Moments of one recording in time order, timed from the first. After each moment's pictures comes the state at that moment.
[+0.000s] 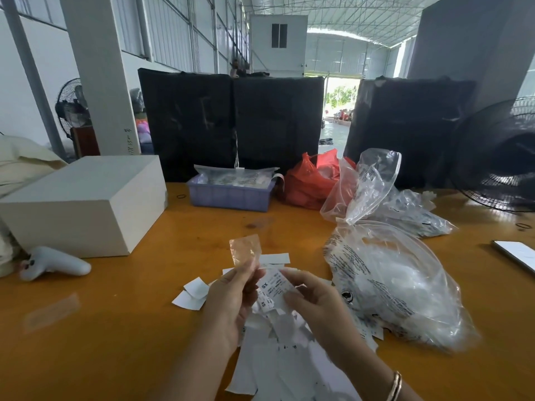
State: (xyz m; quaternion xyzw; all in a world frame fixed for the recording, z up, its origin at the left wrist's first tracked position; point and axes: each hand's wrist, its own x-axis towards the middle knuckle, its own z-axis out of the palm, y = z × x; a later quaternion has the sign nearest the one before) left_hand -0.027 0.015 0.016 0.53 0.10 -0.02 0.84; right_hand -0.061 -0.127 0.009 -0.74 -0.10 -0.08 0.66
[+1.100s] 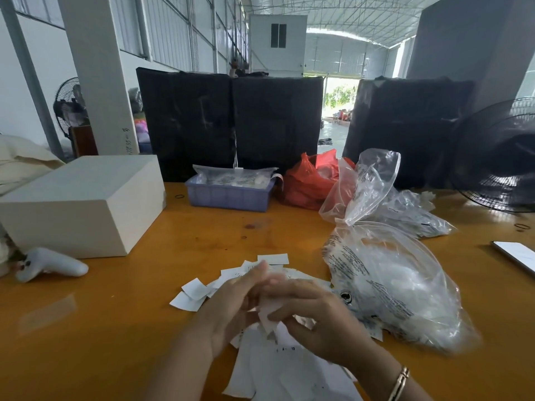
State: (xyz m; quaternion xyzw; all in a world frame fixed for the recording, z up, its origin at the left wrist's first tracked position) left_hand -0.033 0.031 0.027 0.66 -0.09 -0.18 0.72; right_hand -0.056 -0.146 0.009 -0.83 -0.37 -0.26 0.31
